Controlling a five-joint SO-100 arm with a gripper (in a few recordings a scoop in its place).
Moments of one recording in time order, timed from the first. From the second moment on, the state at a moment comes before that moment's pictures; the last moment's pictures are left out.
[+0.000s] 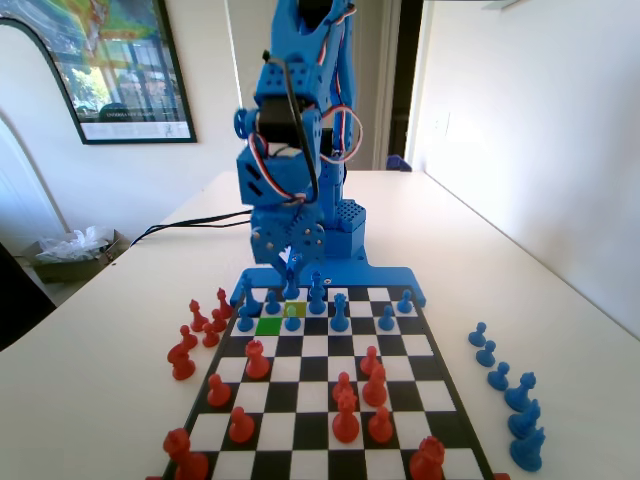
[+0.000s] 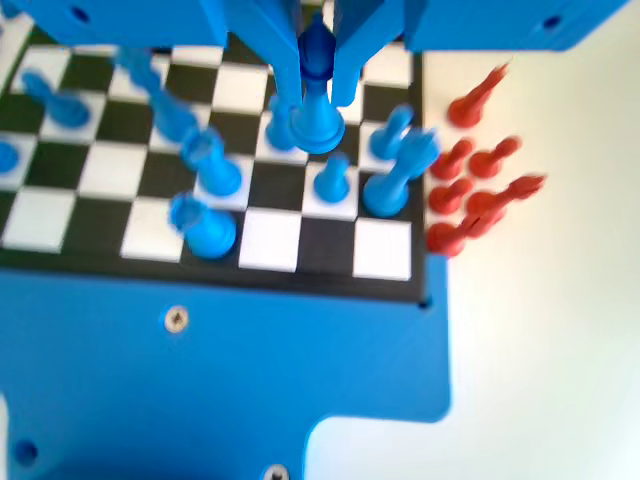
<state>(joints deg) 20.7 107.7 139.6 50.9 -114.5</state>
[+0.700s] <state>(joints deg) 21.0 93.5 134.9 36.7 -112.9</state>
